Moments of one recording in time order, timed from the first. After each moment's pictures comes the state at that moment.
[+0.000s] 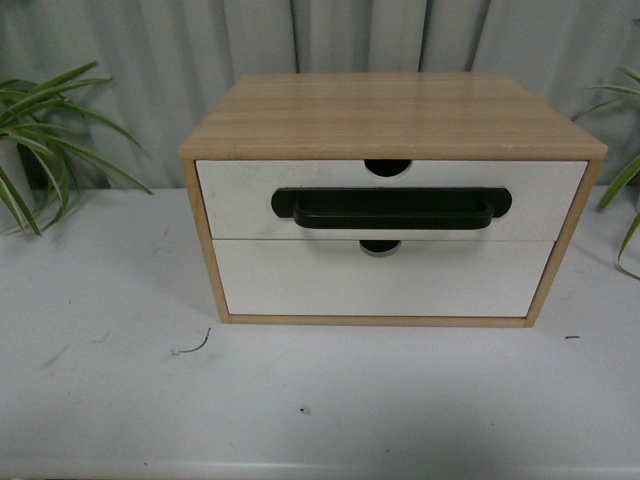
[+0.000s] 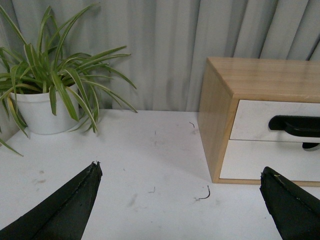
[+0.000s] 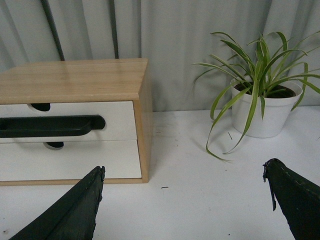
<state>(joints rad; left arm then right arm) 0.00 0.01 0.01 0.00 0.00 -0.01 0.00 0.00 0.01 0.00 0.00 0.00</state>
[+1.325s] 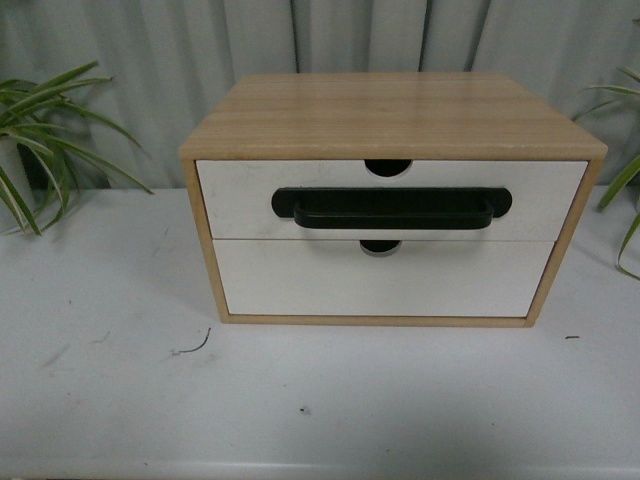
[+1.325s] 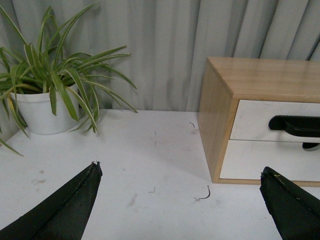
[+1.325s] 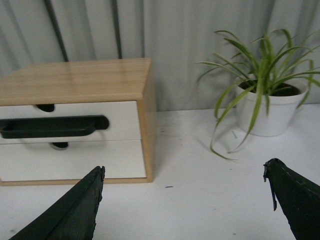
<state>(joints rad) 0.00 0.01 0.01 0.00 0.00 -0.01 0.00 0.01 0.01 0.00 0.00 0.01</state>
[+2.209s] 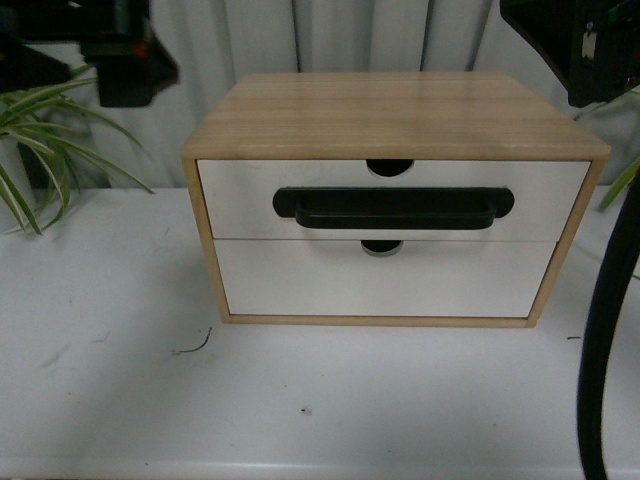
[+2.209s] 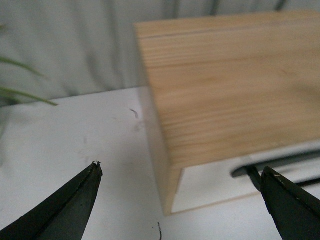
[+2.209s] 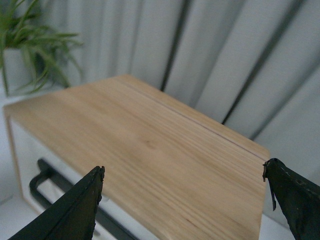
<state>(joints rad) -0.20 1.42 0.86 0.19 0.04 0.02 0.18 1.50 0.76 0.71 -0.32 -0.31</state>
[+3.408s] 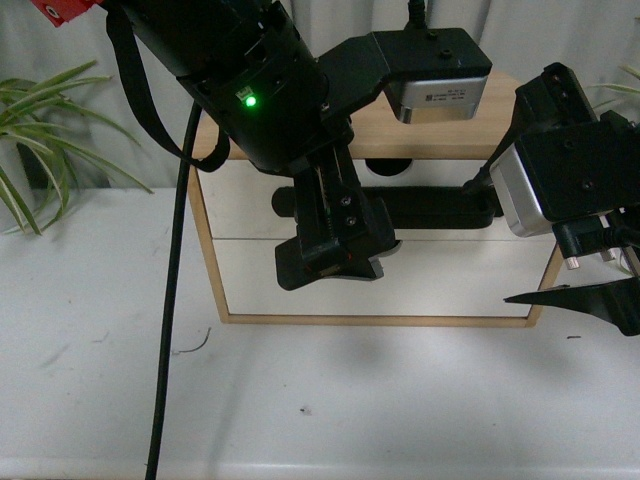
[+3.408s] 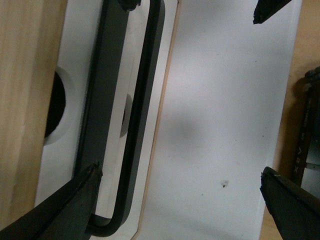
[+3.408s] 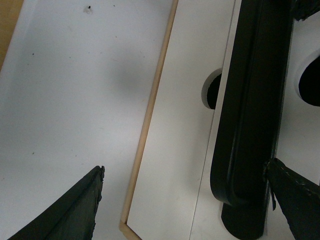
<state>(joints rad) -0.48 1.91 1.49 -0.59 0.25 0.97 0.13 1.81 1.17 -0.32 -0.57 -1.73</state>
